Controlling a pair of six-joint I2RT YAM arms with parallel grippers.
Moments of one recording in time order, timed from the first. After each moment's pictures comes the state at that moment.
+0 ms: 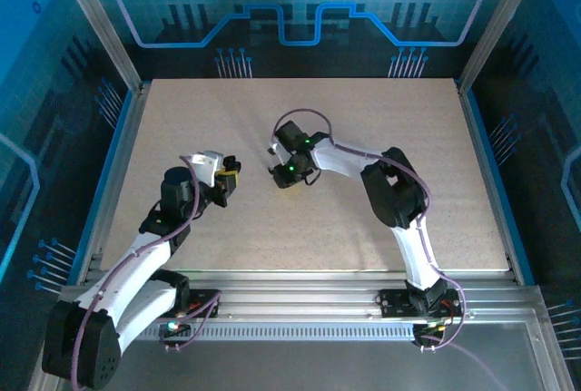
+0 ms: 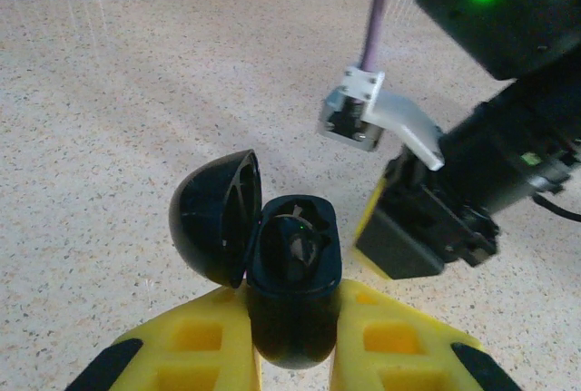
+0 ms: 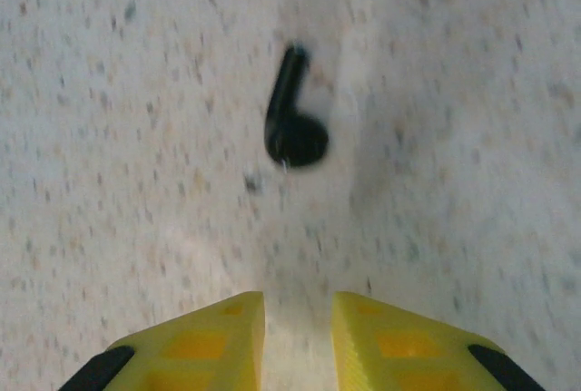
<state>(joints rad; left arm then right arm) -0.21 0.88 0.41 0.08 0.26 -0.12 0.69 2.15 1.60 -0.64 -0.18 0.14</state>
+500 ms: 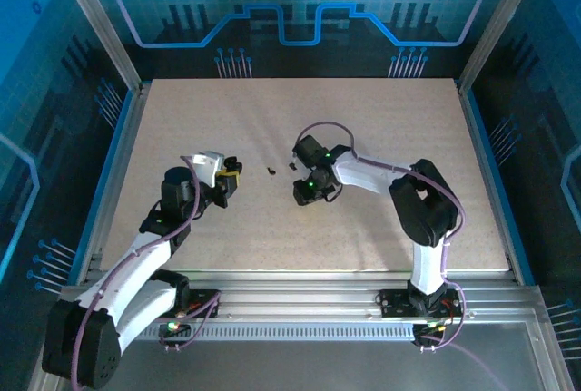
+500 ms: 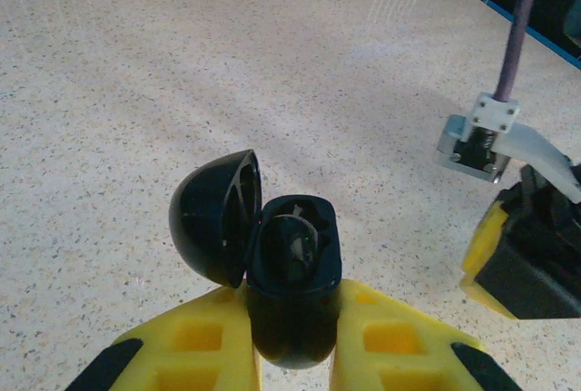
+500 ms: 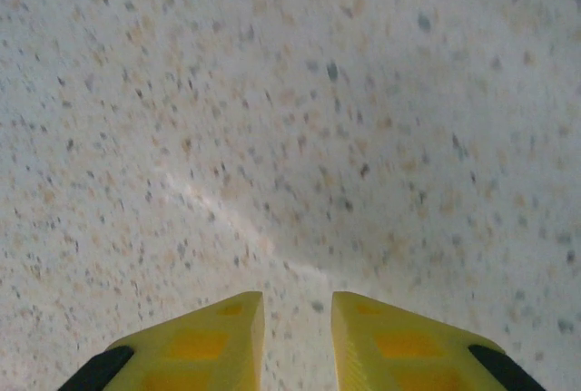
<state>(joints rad) -0.21 0.88 0.41 0.08 0.28 -0.12 0.69 1.89 1.29 -0.68 -0.16 0.26</state>
